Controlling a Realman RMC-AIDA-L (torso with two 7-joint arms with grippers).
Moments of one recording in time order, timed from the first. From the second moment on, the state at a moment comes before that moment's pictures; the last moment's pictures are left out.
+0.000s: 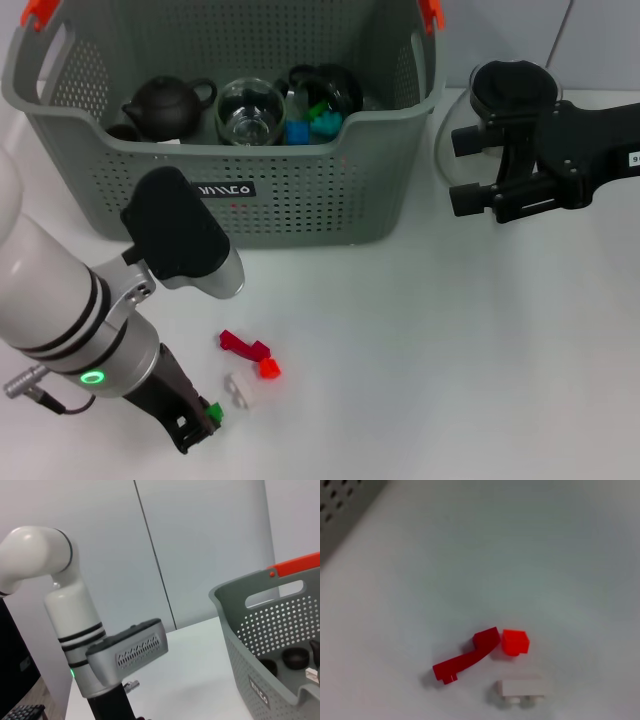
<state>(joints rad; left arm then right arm) -0.31 -2.18 -1.52 -1.55 -0.43 1.62 -2.47 0.79 1.96 -0.65 -0.75 -2.09 -1.85 1.65</state>
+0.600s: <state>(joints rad) -0.44 -2.16 -2.14 -1.69 -0.77 1.77 -2.36 0.79 1.96 -0.65 -0.75 -2.07 -1.92 1.65</state>
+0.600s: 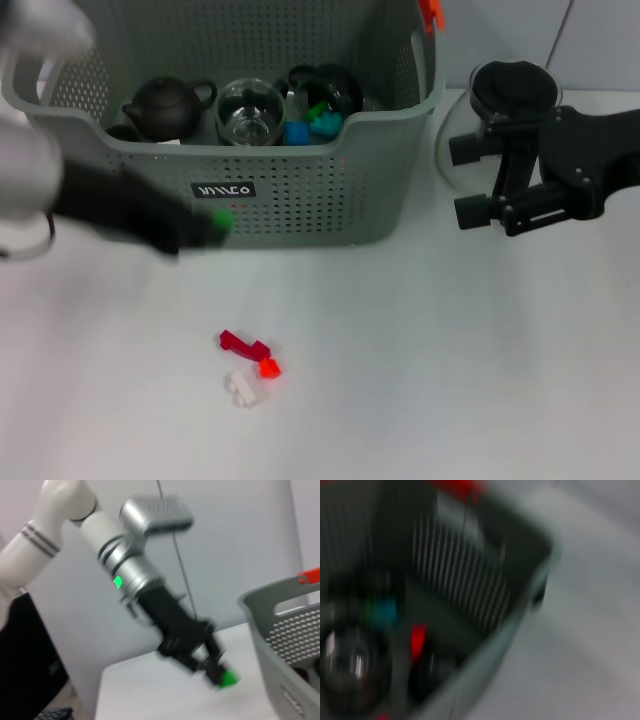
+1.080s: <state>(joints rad) -0.66 -2.04 -2.40 -1.33 -0.95 1.54 -2.27 0.79 1.96 -0.66 -0.75 -2.07 -1.97 1.65</state>
